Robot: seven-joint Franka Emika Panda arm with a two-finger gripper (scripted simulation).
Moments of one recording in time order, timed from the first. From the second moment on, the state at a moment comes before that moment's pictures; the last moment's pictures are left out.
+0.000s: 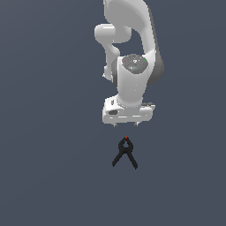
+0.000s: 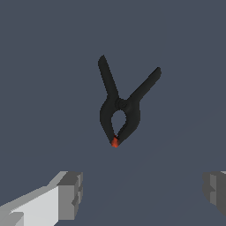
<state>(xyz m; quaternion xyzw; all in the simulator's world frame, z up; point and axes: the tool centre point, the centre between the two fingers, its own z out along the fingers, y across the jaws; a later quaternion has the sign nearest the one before) 0.021 0.057 0.169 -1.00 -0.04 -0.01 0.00</state>
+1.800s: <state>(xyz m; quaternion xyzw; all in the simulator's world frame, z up) 0.086 0.065 0.048 -1.00 0.06 0.00 0.00</state>
